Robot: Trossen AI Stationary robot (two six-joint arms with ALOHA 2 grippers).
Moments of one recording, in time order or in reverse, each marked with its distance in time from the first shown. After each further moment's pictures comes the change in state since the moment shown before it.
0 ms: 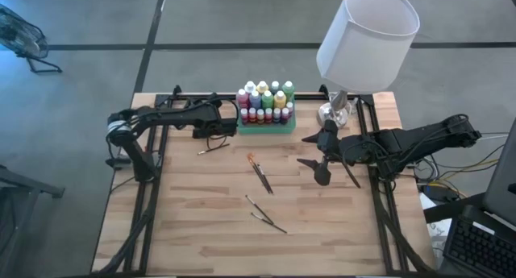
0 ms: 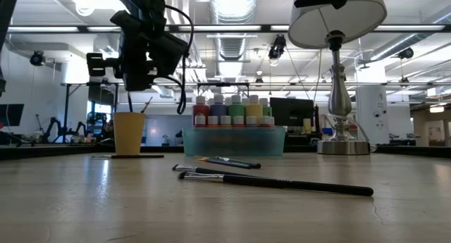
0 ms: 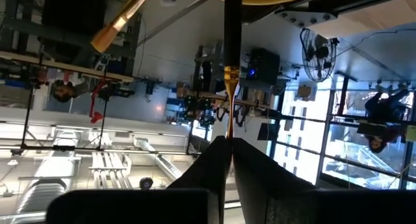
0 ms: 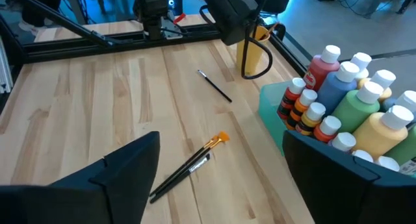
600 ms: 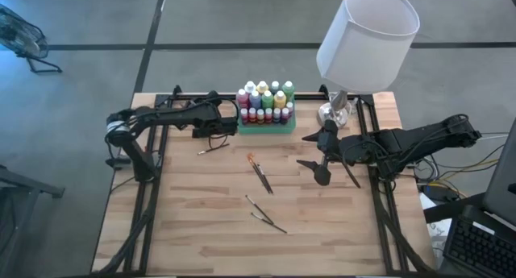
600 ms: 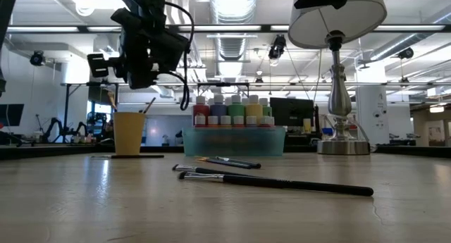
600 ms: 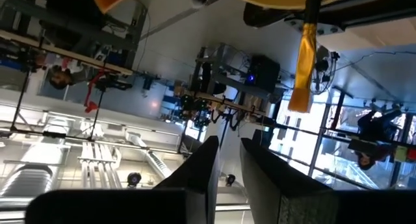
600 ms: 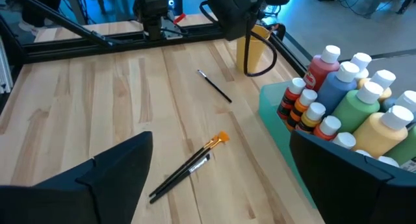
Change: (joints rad) left arm -0.006 -0.009 0.014 0.009 0.001 -0.074; right arm 0.000 0.000 0.000 0.000 0.000 0.000
